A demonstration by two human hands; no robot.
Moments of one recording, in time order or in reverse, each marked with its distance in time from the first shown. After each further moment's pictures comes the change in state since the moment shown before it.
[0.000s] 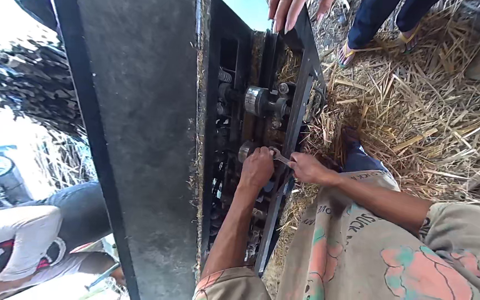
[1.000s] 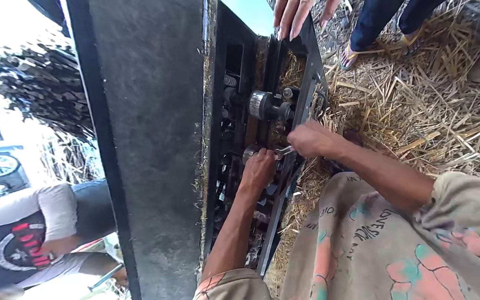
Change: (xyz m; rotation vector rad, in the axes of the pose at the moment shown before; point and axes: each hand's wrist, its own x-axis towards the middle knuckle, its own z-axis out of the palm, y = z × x) left_hand 0.007 -0.006 -0.011 0.040 -0.024 0.095; right_hand 0.006 -0.080 -0.100 -0.855 -0.052 -0.301
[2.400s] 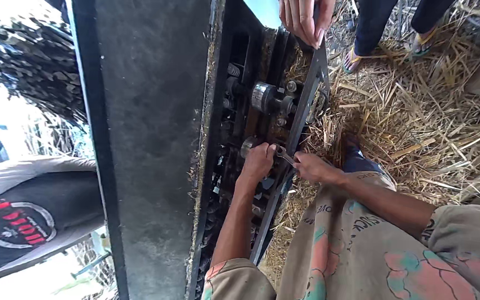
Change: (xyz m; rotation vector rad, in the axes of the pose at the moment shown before) left_hand 0.007 -0.009 0.006 -0.434 -0.080 -0.228; right_hand -0.013 -0.018 0.125 0.784 -0.054 0.270
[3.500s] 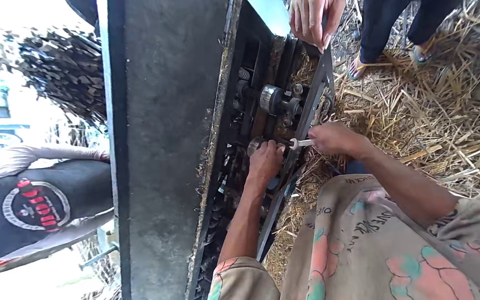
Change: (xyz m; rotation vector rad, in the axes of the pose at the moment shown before) left_hand -0.011 0.013 0.006 0.291 0.093 0.002; right_hand -0.025 -0.049 -0.108 -0.690 0.067 -0.129
